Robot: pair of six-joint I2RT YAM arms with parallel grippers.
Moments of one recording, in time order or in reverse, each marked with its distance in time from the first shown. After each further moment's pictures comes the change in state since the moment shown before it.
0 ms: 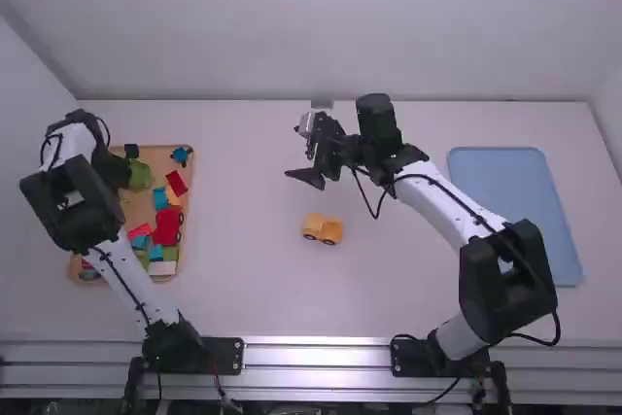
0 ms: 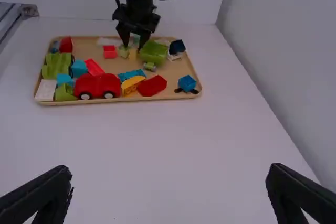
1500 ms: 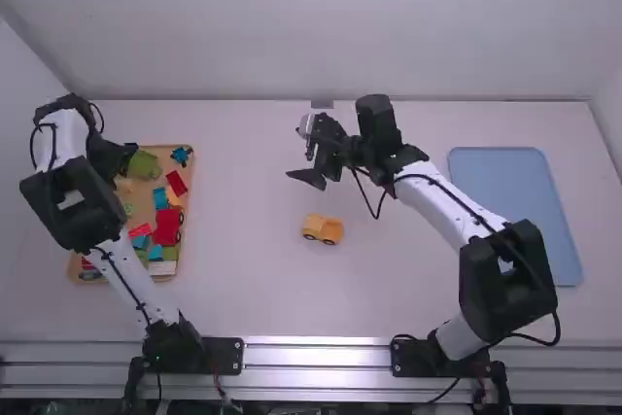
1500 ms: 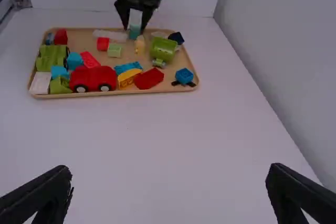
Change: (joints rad) left arm -0.013 0.000 0.186 -0.195 0.063 -0.015; right arm 0.000 0.000 0.000 -0.022 0.026 -0.021
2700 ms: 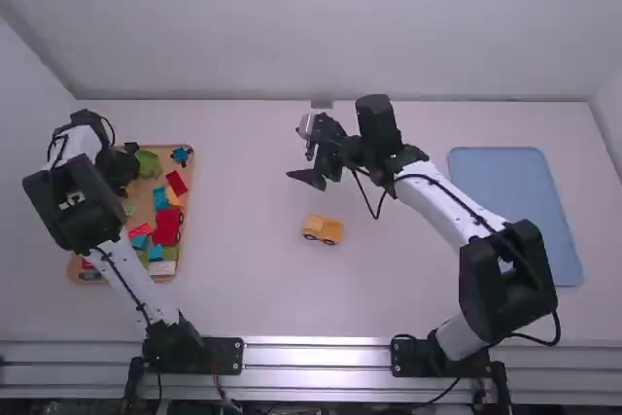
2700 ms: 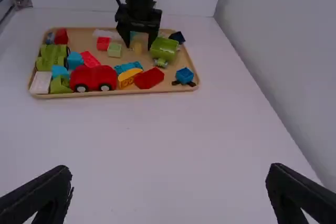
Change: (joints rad) left arm -0.001 -0.013 -0.237 0.292 0.036 -0.083; right arm 0.000 0.000 0.000 -0.004 0.000 -0.003
